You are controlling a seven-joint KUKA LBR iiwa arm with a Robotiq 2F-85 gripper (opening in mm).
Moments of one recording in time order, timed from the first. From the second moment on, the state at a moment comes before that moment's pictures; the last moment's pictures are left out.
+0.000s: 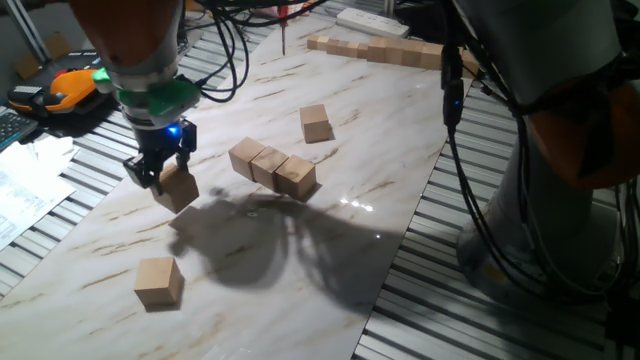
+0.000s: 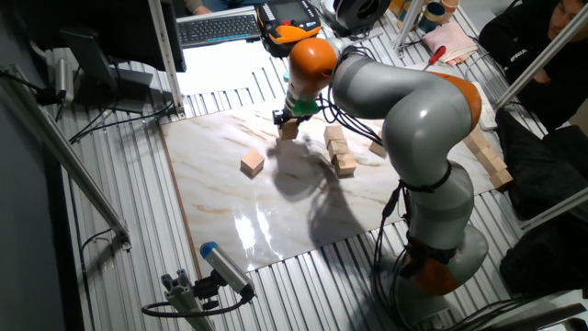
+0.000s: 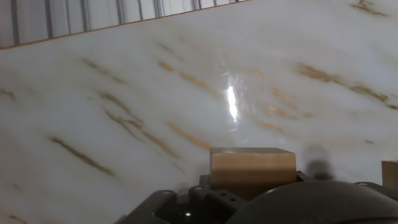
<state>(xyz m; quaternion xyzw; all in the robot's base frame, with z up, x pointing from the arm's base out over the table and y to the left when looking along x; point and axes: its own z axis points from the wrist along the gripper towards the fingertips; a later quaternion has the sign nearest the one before) 0.610 0.190 0.123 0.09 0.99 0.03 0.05</state>
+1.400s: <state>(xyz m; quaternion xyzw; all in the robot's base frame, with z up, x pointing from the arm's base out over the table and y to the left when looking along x) 0.590 0.145 0.133 0.11 0.99 0.00 0.05</state>
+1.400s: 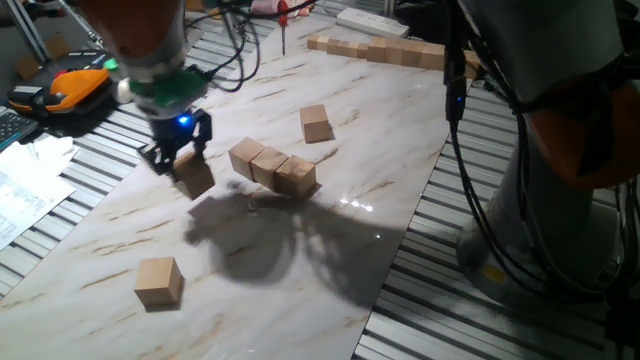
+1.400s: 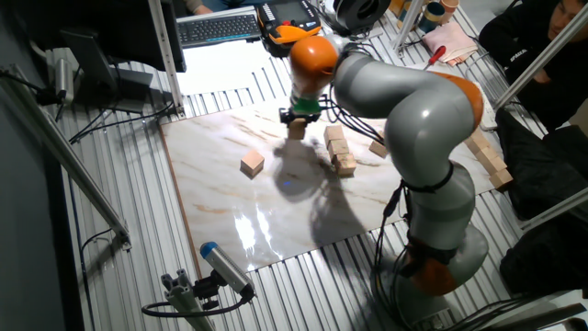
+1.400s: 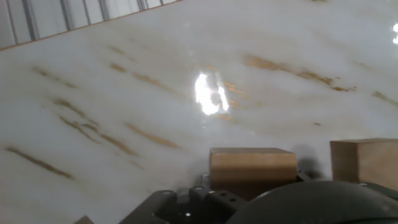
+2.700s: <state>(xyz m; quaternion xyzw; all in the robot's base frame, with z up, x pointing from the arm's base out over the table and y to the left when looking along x) 0.530 0.062 0.130 0.03 1.00 0.02 0.06</state>
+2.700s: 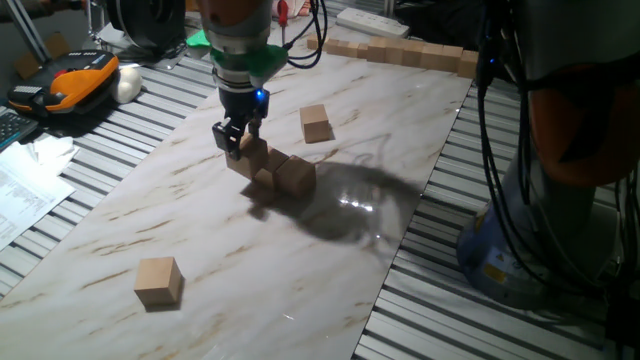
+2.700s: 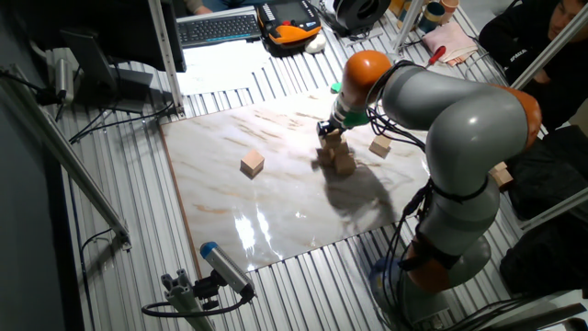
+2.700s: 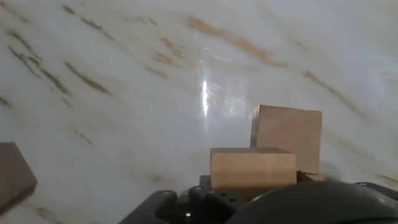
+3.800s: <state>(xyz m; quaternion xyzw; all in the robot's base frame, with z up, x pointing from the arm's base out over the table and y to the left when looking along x) 0.519 0.043 0.140 0.11 0.99 0.00 0.02</state>
